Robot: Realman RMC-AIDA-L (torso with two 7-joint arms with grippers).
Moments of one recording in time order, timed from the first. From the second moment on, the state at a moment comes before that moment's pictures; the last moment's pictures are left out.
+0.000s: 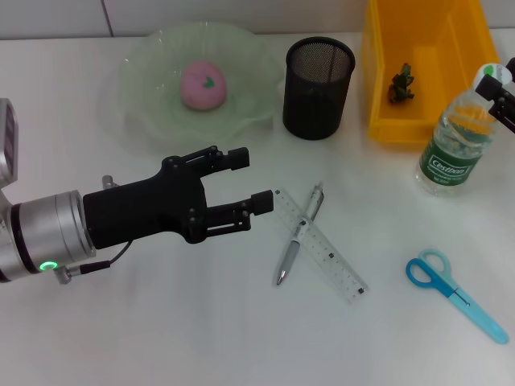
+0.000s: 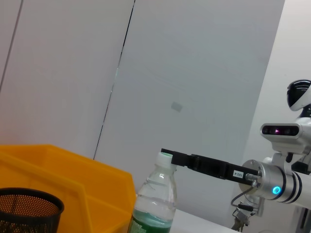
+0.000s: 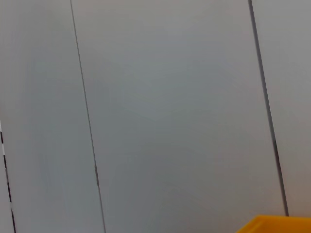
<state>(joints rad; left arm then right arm) -0.45 -2.07 1.07 0.43 1.48 1.59 -1.13 0.37 2.08 -0.33 -0.48 -1.69 -1.55 0.99</state>
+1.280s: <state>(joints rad) -0.45 -2.06 1.04 0.44 1.48 1.58 -1.12 0.39 2.08 -1.08 -1.77 -2.47 -2.01 2.48</state>
